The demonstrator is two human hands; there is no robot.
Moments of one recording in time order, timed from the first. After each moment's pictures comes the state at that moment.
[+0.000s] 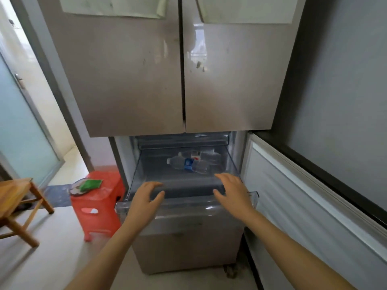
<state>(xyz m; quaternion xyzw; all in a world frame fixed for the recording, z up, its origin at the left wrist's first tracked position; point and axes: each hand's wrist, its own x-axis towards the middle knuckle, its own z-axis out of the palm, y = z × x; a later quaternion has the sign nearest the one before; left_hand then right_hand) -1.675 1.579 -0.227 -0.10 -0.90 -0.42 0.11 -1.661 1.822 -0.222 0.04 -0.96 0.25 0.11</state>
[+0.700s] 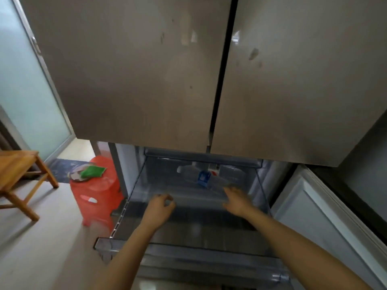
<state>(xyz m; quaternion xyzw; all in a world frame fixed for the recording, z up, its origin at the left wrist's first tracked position) -1.845 1.589 -0.311 0.05 -0.90 -0.43 -0.05 -1.889 1.840 -0.297 0.07 -0.98 0.10 -0.13</state>
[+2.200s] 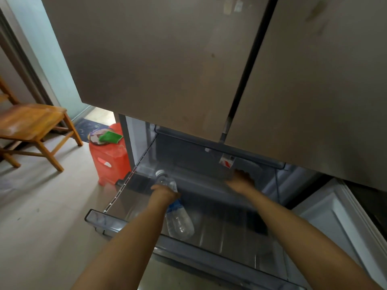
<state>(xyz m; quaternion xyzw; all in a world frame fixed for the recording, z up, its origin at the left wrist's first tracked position) -1.889 1.616 -0.351 0.41 -0.78 -0.42 -0.22 -1.969 1.836 -0.327 0.02 -0.98 0.11 -0.18</state>
